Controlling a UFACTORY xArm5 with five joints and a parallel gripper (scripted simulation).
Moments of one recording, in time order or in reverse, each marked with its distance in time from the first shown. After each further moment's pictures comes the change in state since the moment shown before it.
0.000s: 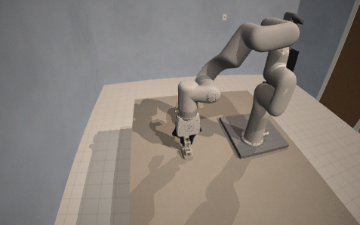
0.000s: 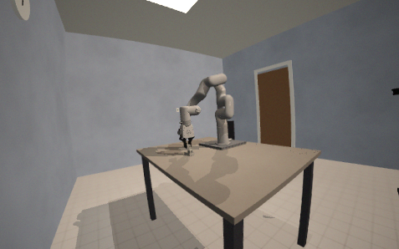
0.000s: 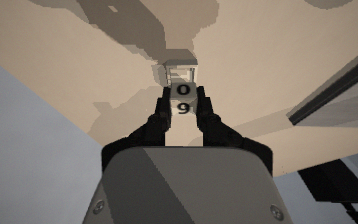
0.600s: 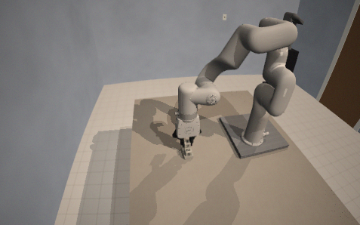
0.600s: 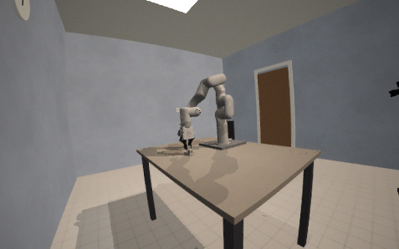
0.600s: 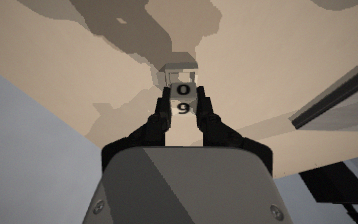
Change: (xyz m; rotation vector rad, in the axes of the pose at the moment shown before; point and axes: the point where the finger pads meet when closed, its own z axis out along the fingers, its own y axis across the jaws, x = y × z) arm 0.000 0.000 0.010 0.000 0.000 0.000
